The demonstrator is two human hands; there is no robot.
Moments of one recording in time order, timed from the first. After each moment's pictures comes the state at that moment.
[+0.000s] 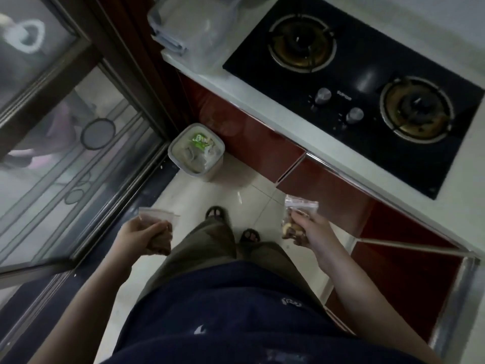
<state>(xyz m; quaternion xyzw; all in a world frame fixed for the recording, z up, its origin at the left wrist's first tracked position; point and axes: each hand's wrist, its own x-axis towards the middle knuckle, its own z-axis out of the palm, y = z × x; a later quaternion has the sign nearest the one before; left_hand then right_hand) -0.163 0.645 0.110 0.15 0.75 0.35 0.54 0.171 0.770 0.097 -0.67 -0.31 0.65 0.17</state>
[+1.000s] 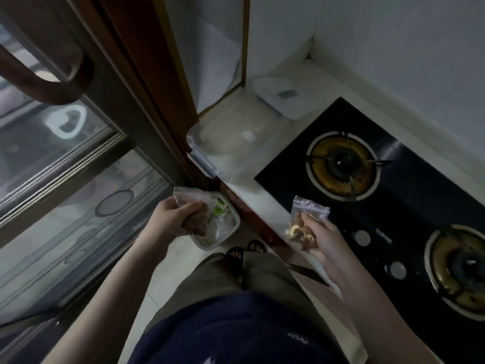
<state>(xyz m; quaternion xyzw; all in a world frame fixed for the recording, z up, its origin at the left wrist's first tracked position) -0.275 0.956 0.123 0.11 0.65 0.51 0.55 0.015 1.079 0.133 -0.62 -0.33 0.70 0.16</state>
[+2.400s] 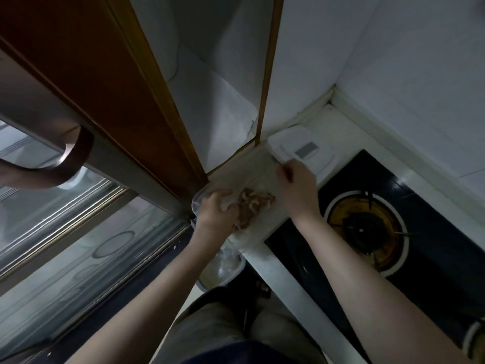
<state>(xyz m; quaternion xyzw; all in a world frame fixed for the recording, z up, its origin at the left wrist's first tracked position) -0.300 1.138 0.118 0.26 0.84 0.33 0.34 -0.177 1.276 0.115 -0.52 -0.75 0.35 0.22</state>
